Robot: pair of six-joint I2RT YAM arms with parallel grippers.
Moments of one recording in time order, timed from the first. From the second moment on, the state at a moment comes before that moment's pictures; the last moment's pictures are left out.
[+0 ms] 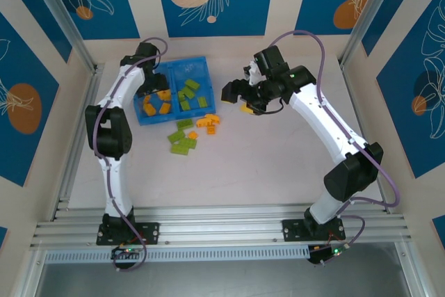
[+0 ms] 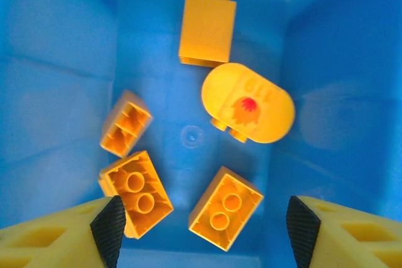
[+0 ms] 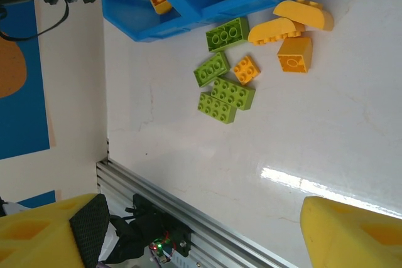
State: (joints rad) left arm -0.13 2.17 2.02 -1.00 -0.09 -0.41; right arm 0.49 1.63 1.73 -1.05 -0.49 0.67
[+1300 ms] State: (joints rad) left arm -0.24 0.75 1.27 -1.10 0.20 -0.15; right arm 0.96 2.46 2.24 -1.00 -0.19 0.32
